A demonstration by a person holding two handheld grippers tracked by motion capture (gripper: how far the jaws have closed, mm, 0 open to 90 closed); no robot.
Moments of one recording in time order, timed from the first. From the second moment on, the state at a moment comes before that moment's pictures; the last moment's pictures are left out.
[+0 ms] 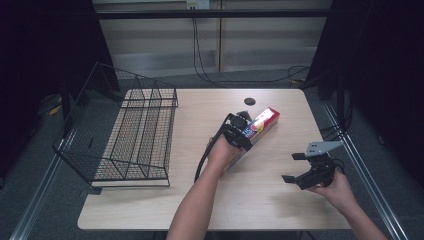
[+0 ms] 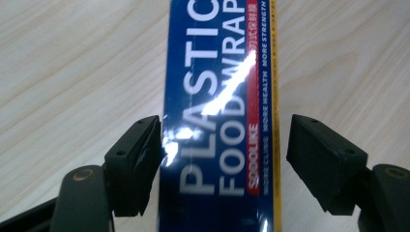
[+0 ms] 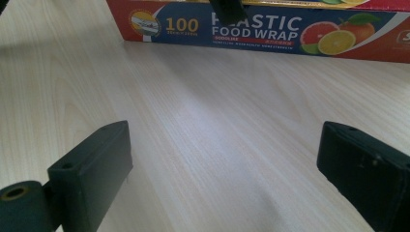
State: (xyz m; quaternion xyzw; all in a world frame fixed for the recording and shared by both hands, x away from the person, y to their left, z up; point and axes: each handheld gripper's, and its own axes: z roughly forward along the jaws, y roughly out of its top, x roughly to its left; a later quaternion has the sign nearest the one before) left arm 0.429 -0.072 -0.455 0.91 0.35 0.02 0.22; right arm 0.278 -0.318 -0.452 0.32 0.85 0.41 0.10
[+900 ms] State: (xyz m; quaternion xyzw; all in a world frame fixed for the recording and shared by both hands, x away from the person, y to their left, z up) left arm 0.427 -0.040 -0.410 0.92 0.35 0.03 0.15; right arm 0.277 -0.319 -0.450 0.32 0.85 0.41 0.11
